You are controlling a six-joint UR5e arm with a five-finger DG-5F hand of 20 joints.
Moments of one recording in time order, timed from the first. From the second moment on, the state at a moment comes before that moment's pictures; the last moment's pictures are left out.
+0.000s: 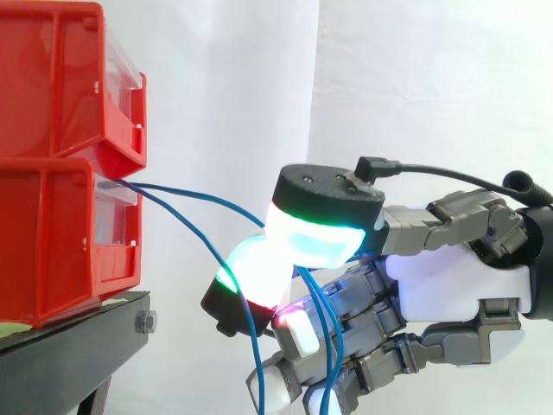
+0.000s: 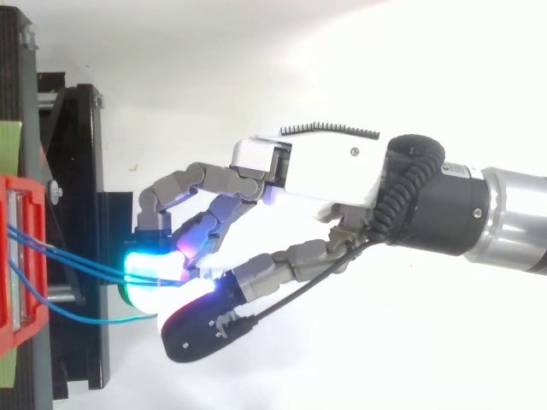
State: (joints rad) arm 0.18 -2.30 -1.22 -2.80 -1.25 -0.07
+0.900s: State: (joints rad) arm 0.19 -2.30 -1.22 -2.80 -1.23 -0.07
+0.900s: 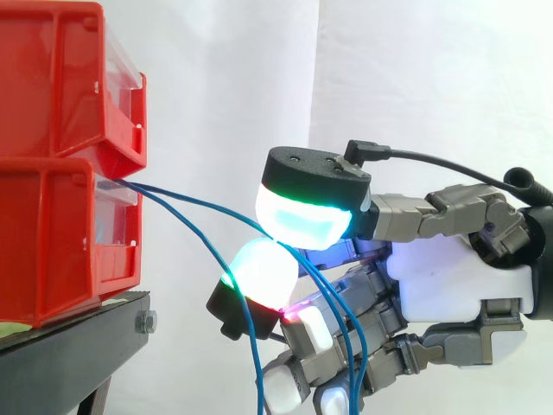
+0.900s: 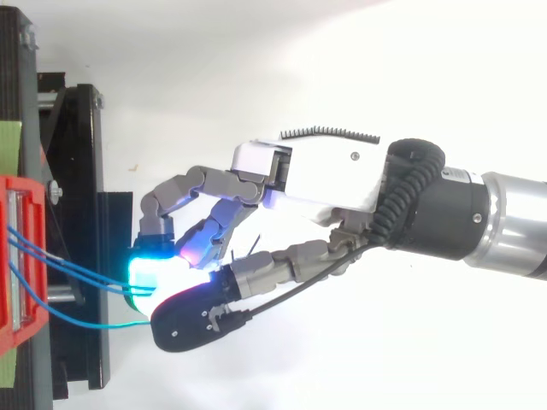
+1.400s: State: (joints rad) arm 0.19 -2.30 -1.22 -2.80 -1.23 -0.07
